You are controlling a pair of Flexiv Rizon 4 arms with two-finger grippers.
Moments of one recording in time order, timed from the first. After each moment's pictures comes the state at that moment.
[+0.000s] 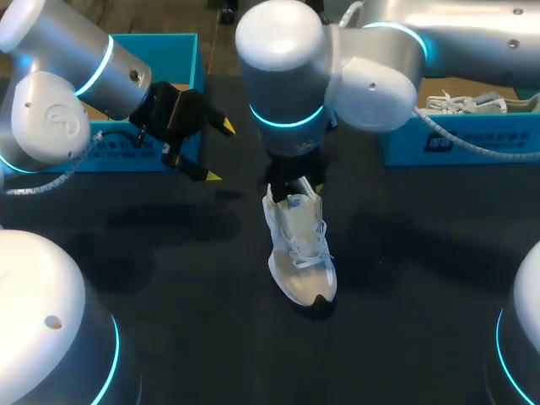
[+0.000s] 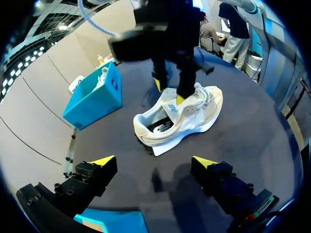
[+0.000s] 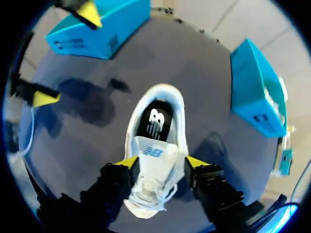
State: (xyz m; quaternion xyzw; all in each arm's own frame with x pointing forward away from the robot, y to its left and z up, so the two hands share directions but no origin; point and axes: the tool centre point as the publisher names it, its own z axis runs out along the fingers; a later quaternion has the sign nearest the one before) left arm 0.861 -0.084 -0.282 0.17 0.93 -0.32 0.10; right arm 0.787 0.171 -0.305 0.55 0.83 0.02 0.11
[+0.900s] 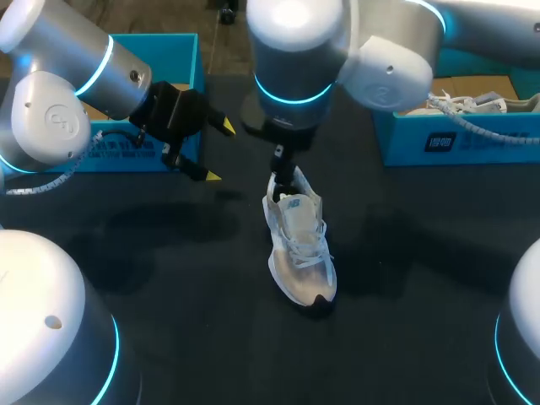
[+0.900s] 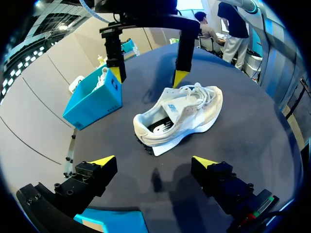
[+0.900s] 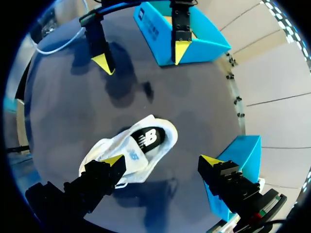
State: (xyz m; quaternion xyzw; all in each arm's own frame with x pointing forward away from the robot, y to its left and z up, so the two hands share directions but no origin) left arm 0.861 -0.084 -0.282 0.17 0.93 -0.32 0.10; right arm 0.830 0.173 -0.257 0.20 0.97 0.02 0.17
